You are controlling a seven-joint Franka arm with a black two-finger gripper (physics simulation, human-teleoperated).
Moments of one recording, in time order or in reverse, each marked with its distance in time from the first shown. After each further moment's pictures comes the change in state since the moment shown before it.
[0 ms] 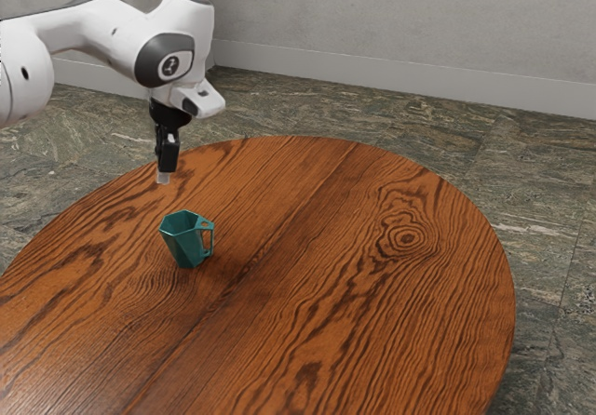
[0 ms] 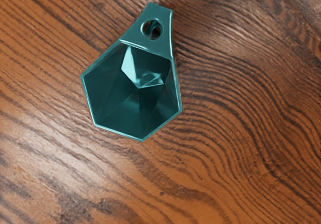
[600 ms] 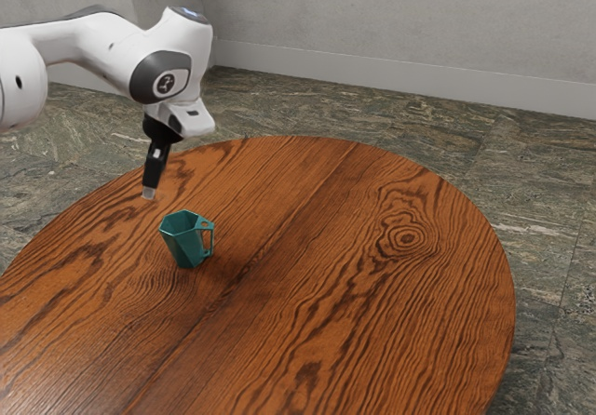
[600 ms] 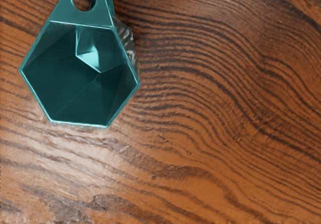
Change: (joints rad) arm 0.000 -0.052 -0.004 -0.125 0.025 0.029 0.204
